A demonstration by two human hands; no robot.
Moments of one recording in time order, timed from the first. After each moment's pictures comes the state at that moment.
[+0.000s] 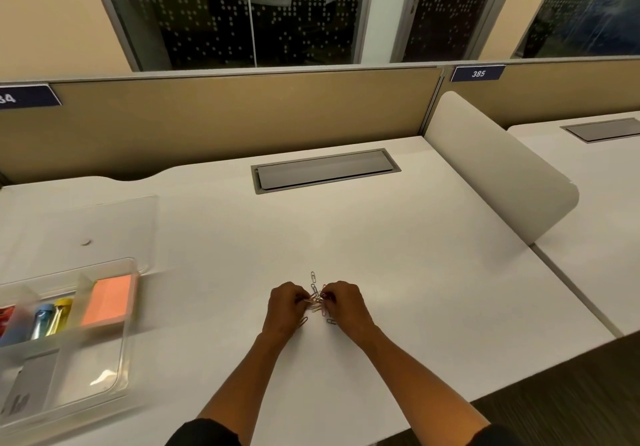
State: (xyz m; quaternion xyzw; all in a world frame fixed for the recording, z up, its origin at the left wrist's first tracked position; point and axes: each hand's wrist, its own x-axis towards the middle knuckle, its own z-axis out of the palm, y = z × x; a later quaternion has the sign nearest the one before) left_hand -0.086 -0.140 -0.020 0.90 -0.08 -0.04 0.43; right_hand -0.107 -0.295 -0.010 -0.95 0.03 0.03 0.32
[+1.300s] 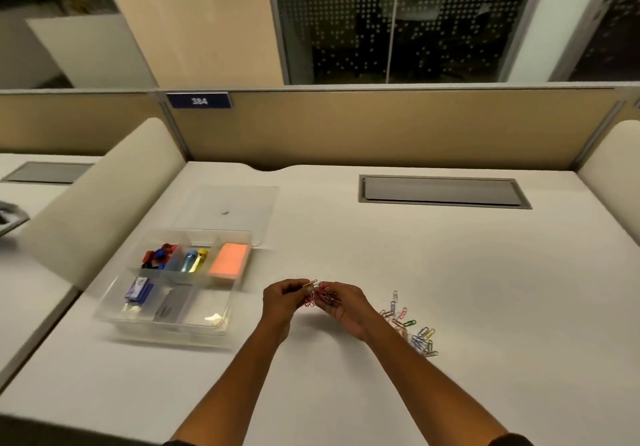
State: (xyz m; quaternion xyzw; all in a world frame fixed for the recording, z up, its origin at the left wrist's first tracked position) left_hand -0.121 -0.029 0.043 0.62 0.26 0.03 0.74; right_hand -0.075 -0.173 0.028 -0.43 0.14 0.34 0.83
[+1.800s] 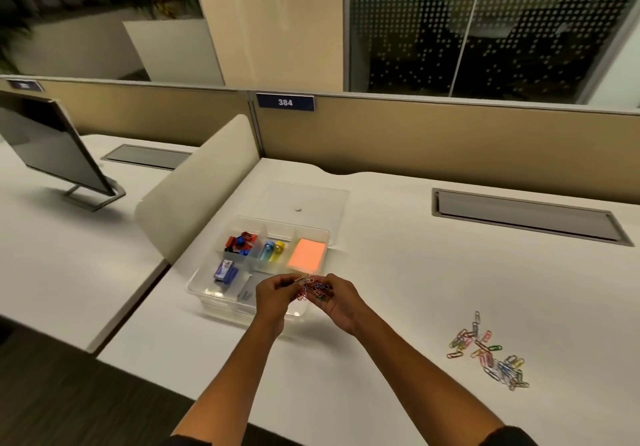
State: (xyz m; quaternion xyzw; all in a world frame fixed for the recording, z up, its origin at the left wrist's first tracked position) left_hand -0.179 0.129 0.062 0.62 0.32 0.13 0.71; right_hand -0.114 0.002 0.061 -0.42 0.13 0.40 0.80
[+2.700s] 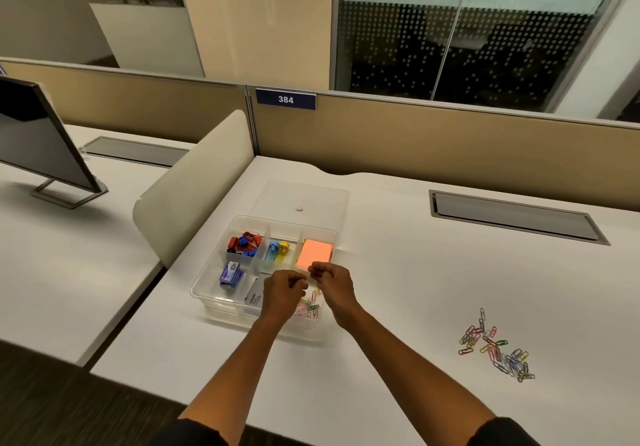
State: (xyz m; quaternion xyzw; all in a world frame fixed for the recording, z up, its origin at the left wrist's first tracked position) left_hand -0.169 0.173 0.049 0.85 0.23 0.10 0.45; right_hand -0.121 0.064 0.051 -0.74 0.00 0.18 0.65
